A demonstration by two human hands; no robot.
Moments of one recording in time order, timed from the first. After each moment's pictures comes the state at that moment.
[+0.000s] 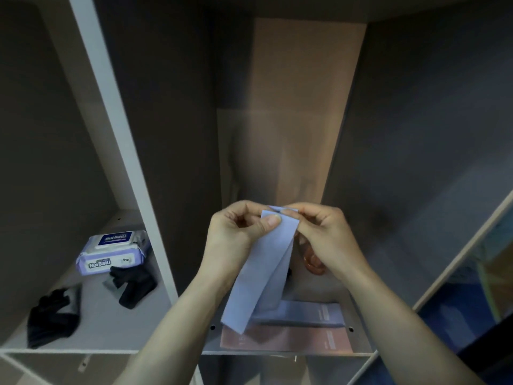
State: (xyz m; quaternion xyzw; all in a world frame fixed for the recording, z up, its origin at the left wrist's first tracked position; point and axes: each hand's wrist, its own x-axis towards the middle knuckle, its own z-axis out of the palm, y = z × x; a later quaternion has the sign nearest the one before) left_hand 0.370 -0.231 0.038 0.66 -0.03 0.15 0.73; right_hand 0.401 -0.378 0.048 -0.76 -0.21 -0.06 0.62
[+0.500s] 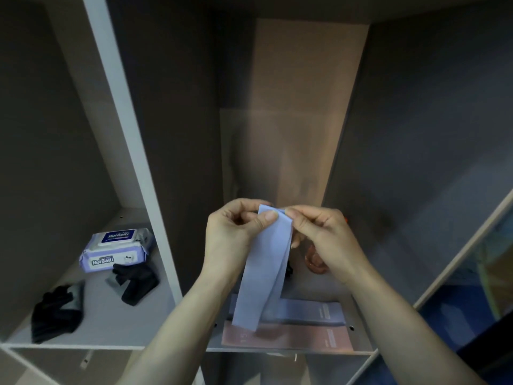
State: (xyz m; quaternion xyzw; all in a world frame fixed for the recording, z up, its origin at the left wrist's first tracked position) left_hand 0.365 -0.231 0.039 0.65 0.01 0.19 0.73; right_hand 0.390 -0.376 0.052 -0.74 -0.22 -0.02 0.63
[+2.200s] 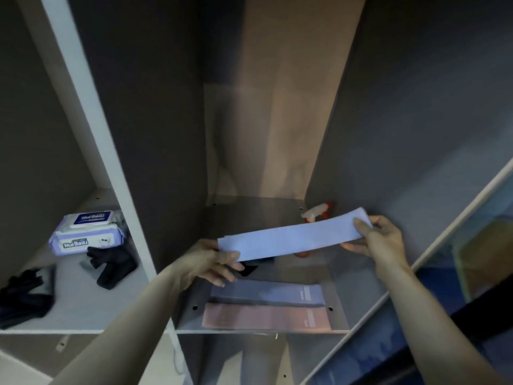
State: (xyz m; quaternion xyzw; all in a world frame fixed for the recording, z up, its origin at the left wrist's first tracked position) left_hand 0.412 -0.184 -0.078 0.73 0.08 -0.19 0.65; right_hand 0.454 -0.500 -0.036 -0.71 0.15 -0.11 0.68
